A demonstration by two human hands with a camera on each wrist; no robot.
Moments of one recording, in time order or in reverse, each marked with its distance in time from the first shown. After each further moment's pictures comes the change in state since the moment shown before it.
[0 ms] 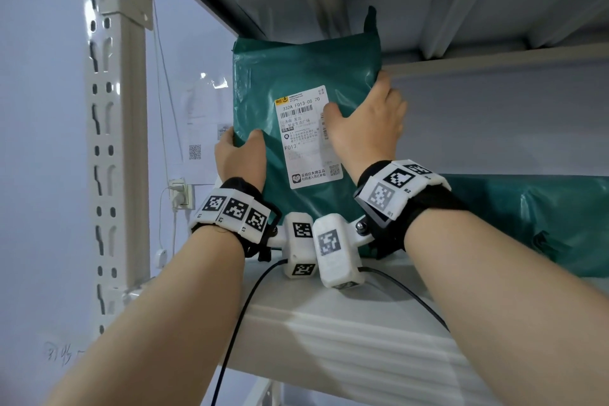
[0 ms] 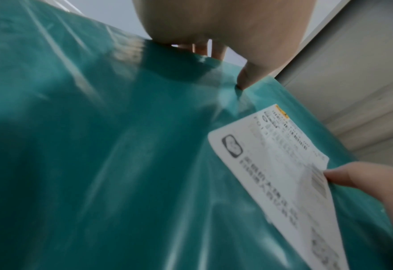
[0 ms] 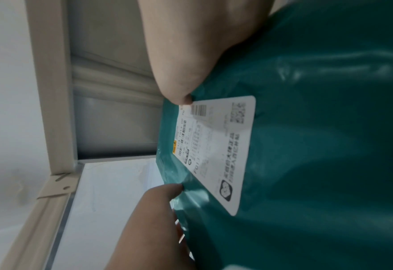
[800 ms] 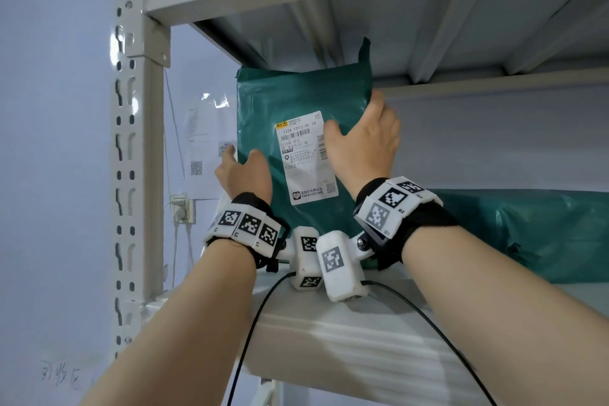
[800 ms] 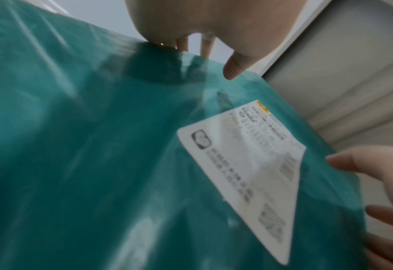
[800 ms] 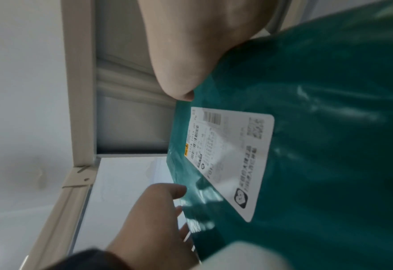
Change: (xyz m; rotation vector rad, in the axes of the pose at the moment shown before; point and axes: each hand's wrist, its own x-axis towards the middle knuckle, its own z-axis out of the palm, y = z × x) left_hand -0.005 0.010 0.003 -0.050 0.082 -0.049; right_hand -0.004 -0.013 -0.014 -0.021 0.014 -0.015
